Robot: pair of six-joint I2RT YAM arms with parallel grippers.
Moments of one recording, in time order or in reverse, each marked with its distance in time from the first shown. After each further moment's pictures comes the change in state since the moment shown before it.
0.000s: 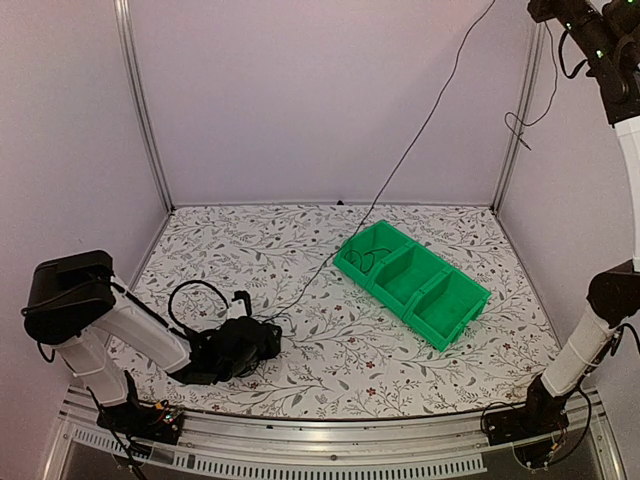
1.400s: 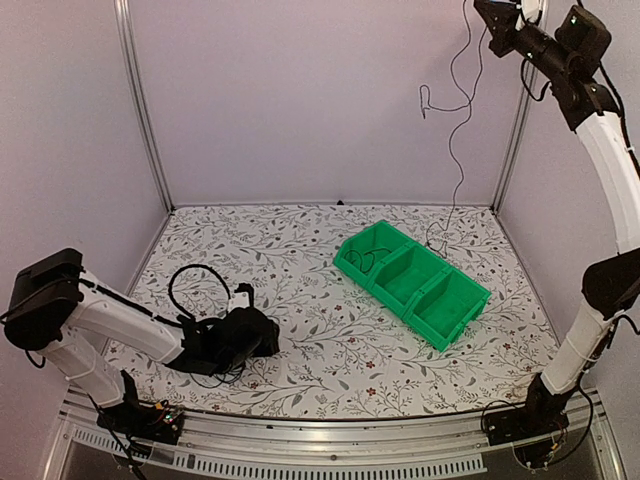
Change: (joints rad) left arm -0.013 -0.130 0.108 -0.382 -0.024 0.086; right arm -0.081 0.059 -0.211 0.116 -0.256 0.160
